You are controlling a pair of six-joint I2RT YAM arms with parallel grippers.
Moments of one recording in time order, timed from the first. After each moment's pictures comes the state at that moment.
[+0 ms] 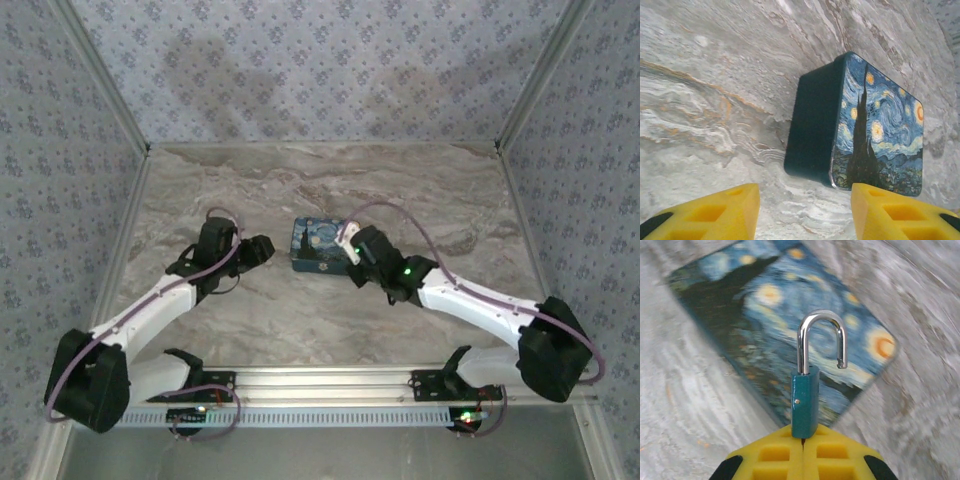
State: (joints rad) left arm -0.43 1.13 0.63 -0.20 0.18 -0.80; right arm 0.79 1.26 0.81 -0.31 0.25 -0.07
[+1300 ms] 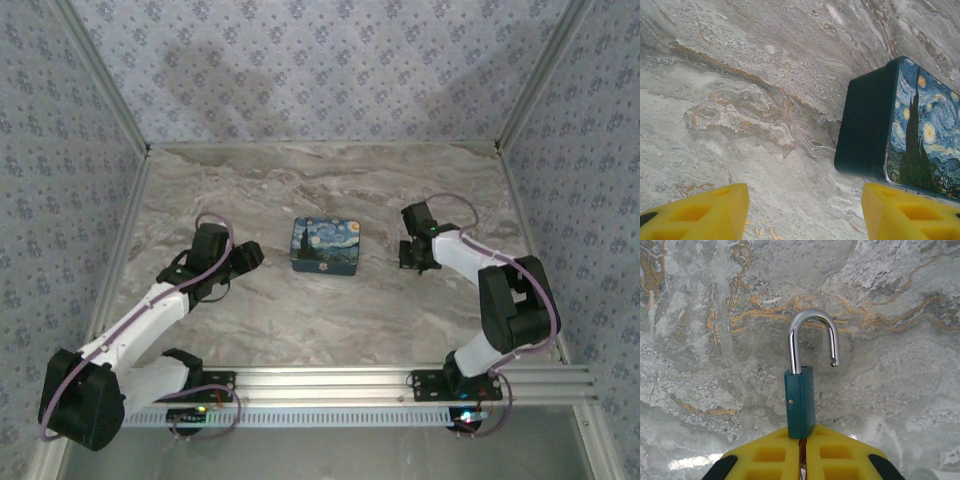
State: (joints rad) left arm -0.41 1.04 0.62 -0.35 0.05 -0.74; right arm 0.28 1.56 0.87 -0.54 0.16 0.35
